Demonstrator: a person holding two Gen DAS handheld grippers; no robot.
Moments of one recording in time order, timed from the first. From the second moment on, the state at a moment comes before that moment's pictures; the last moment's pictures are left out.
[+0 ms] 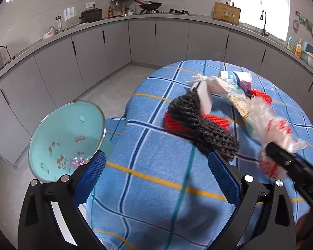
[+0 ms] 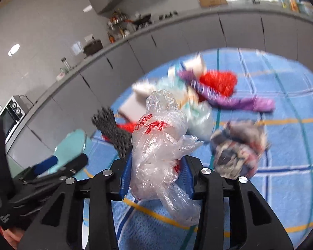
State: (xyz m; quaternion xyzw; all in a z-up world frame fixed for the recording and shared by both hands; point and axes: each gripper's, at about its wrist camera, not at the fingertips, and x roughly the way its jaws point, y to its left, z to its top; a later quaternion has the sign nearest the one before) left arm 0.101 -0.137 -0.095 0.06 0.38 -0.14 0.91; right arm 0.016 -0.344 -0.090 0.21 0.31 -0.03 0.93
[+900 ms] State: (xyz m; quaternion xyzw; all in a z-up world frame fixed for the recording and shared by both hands) left arm 0.131 -0.190 -0.133 -0.01 0.43 -0.17 0.88; right arm -0.001 -0.386 -0.093 0.24 0.28 -0.09 0.93
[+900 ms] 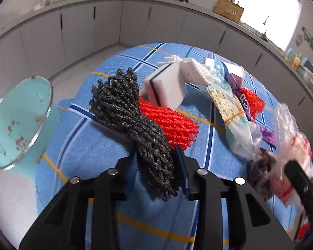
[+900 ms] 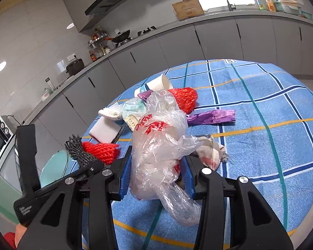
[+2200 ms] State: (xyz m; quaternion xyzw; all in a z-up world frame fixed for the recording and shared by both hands) left arm 0.100 -0.031 -0.082 0.02 0.37 -0.08 0.93; right arm 0.028 -0.264 -0.058 0.14 0.28 0.00 0.95
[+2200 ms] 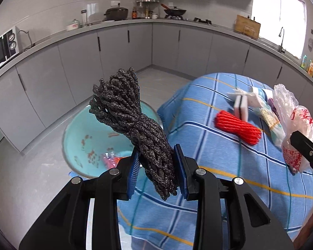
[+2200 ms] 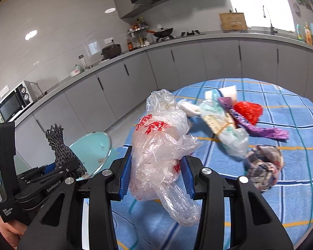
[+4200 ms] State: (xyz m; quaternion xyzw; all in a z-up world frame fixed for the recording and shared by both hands) left arm 0.203 0.073 -0.152 -0.01 0.44 -0.01 0.90; right arm 0.179 -0.113 -0.111 0.09 0.38 0.15 0.91
